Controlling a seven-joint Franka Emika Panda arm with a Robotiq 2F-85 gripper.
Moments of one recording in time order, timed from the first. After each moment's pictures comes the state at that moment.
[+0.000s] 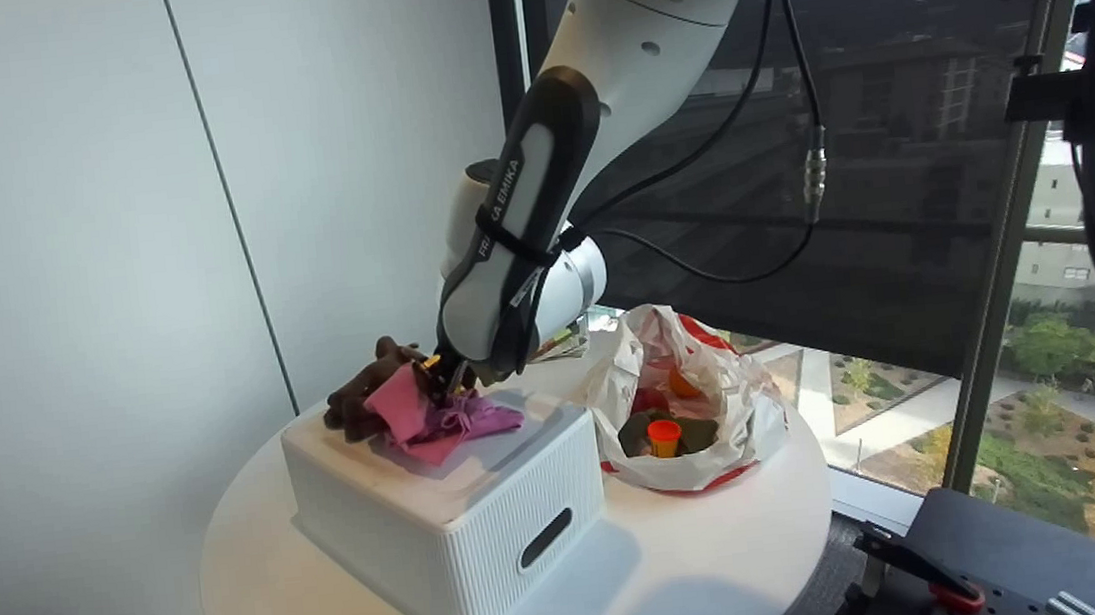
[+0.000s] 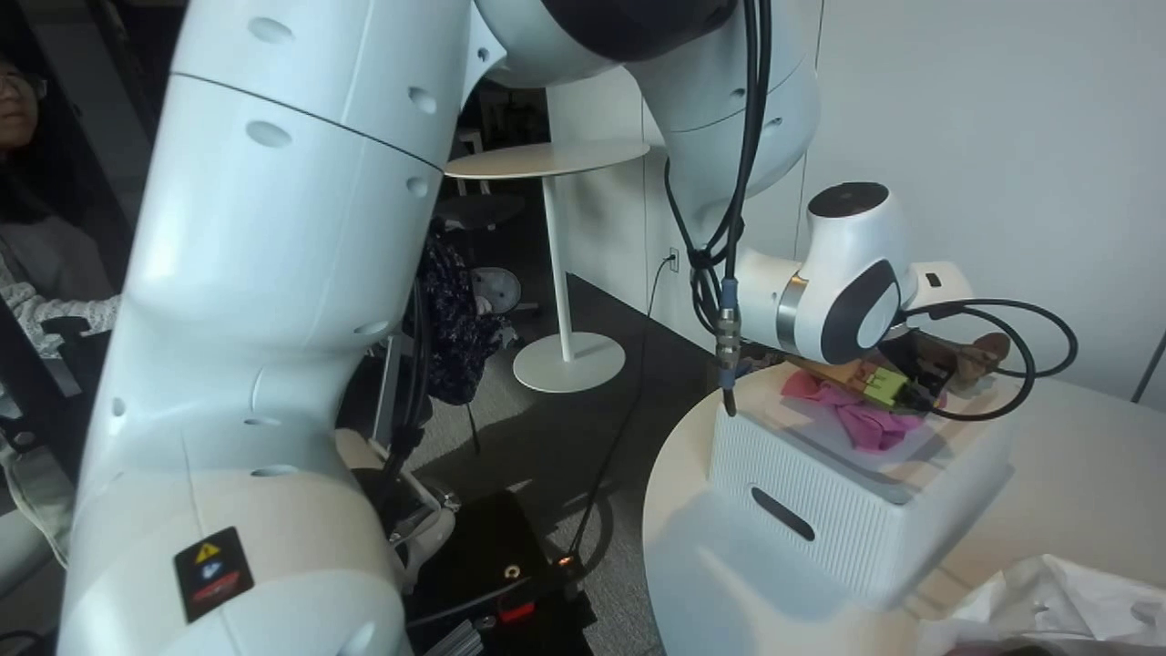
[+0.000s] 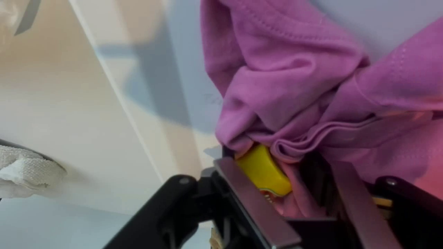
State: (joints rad) arm 0.30 0.51 -0.16 -2.08 -0.06 3.12 0.12
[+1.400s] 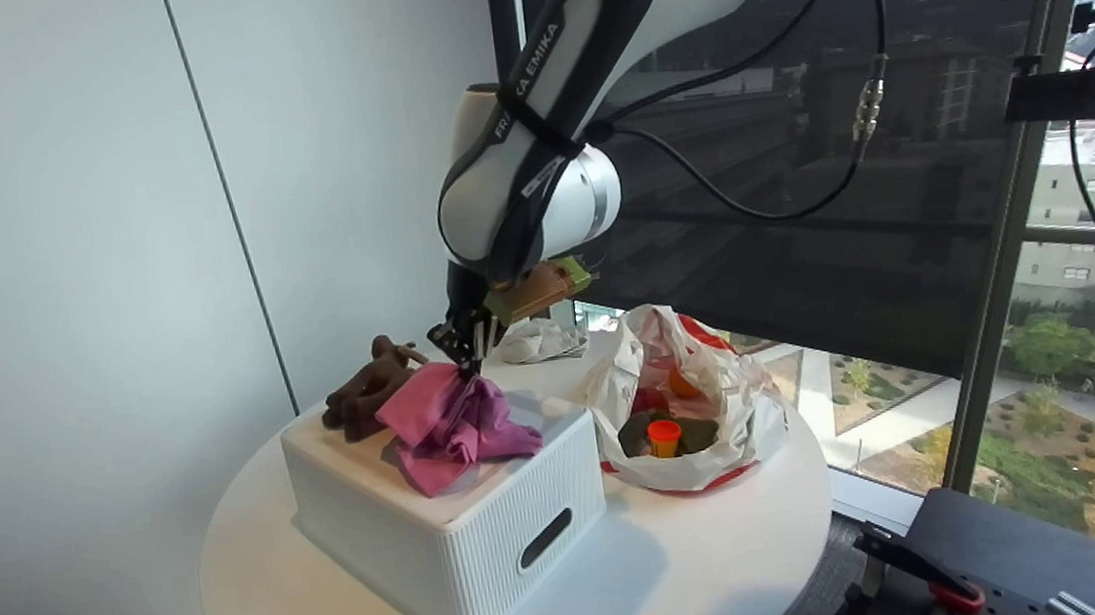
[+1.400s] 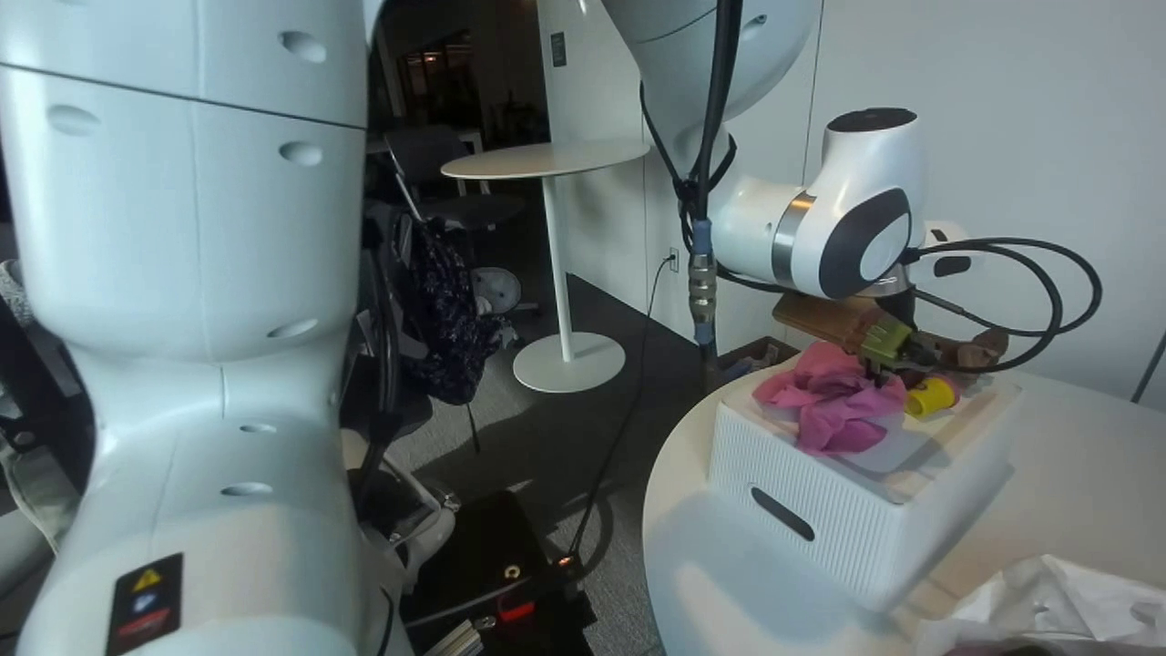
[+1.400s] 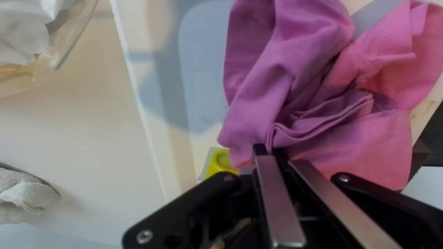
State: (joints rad) arm 0.12 0.29 0.04 -2.17 -0.06 2.83 0.03
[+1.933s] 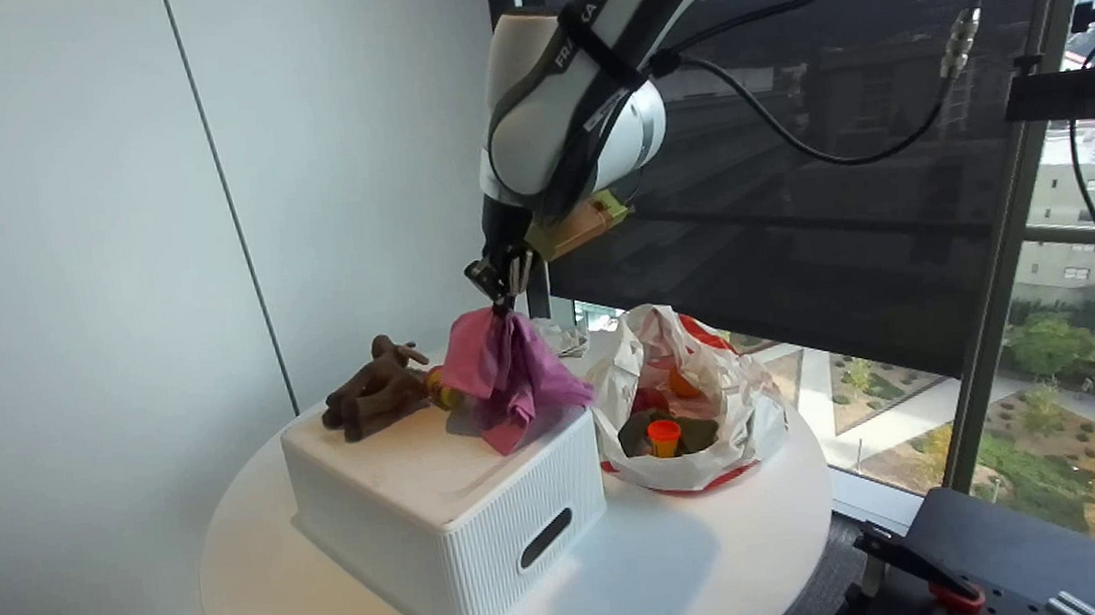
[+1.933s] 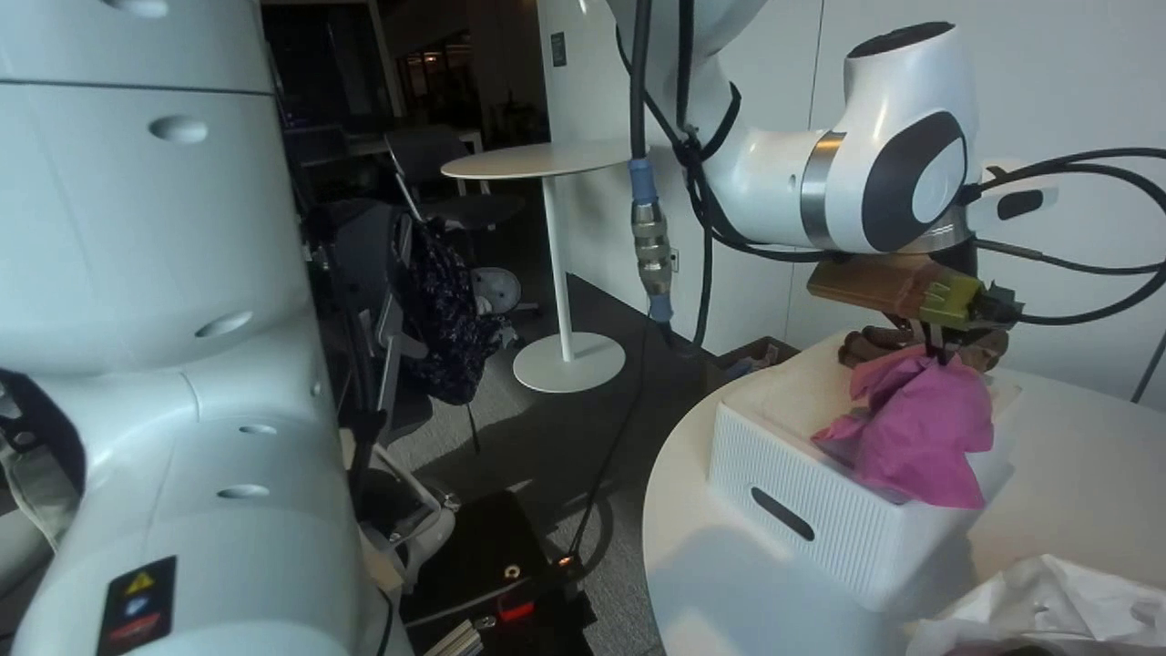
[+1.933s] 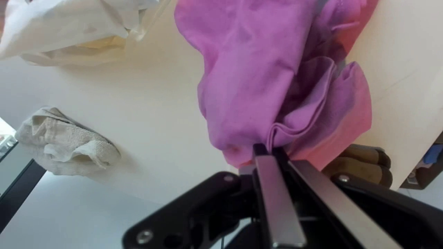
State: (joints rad) arm 0.10 0.12 -0.04 -2.23 -0.19 2.79 0.05
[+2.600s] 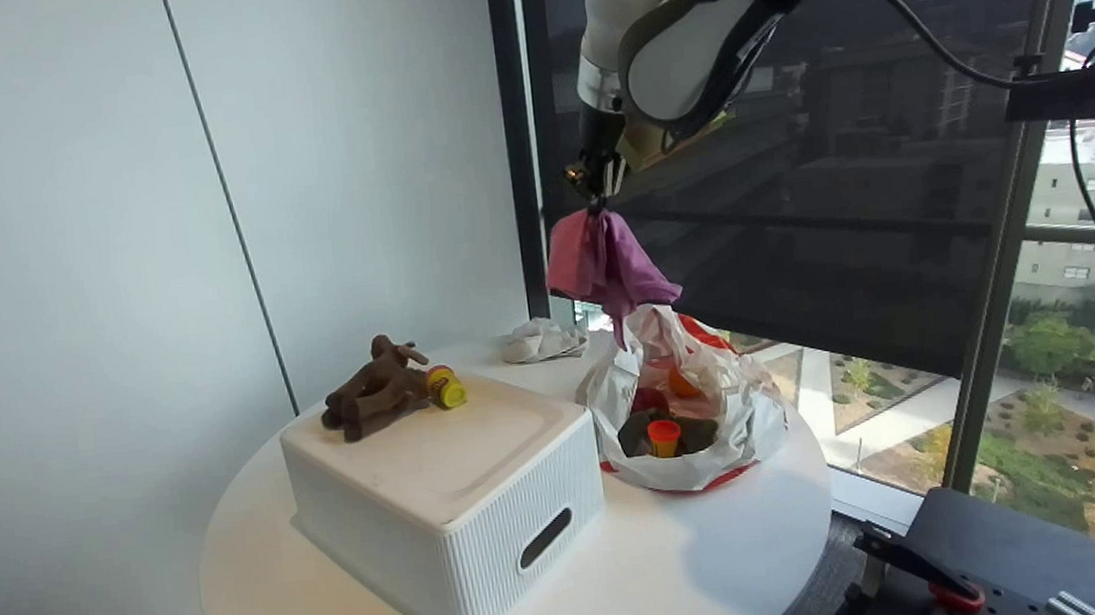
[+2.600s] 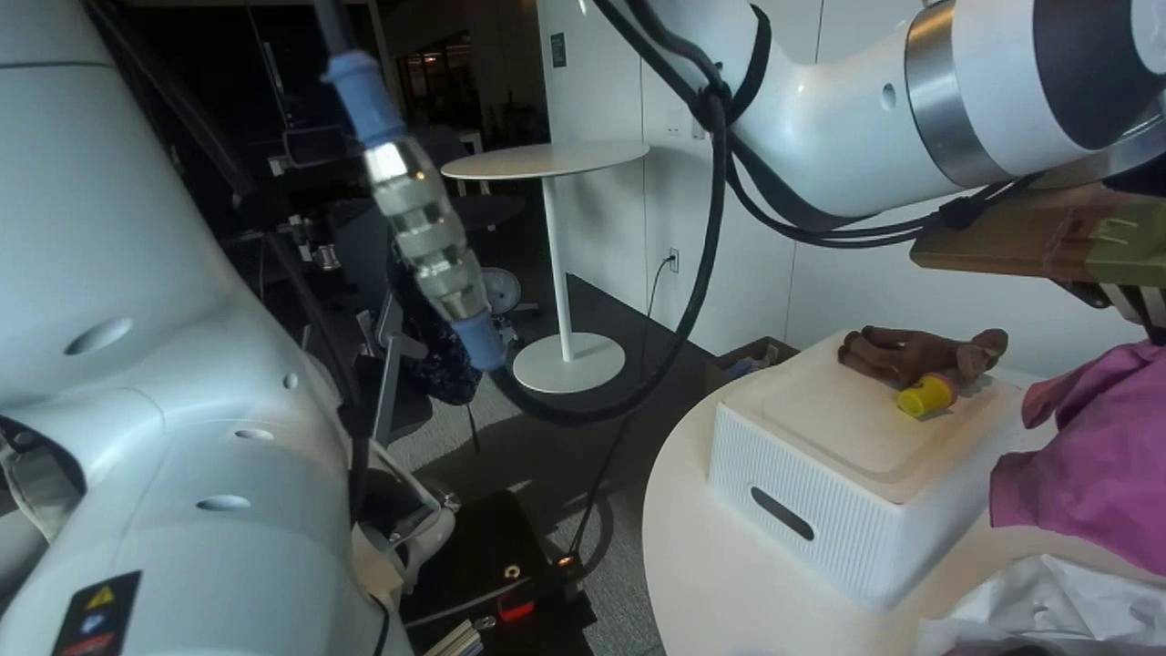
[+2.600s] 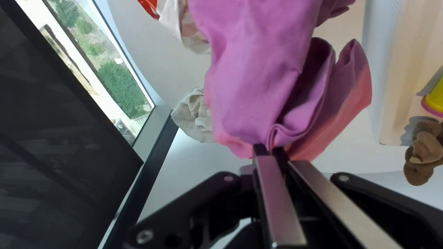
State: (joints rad) arm -0.01 -0.12 -0.17 -2.31 -0.59 2.75 0.34
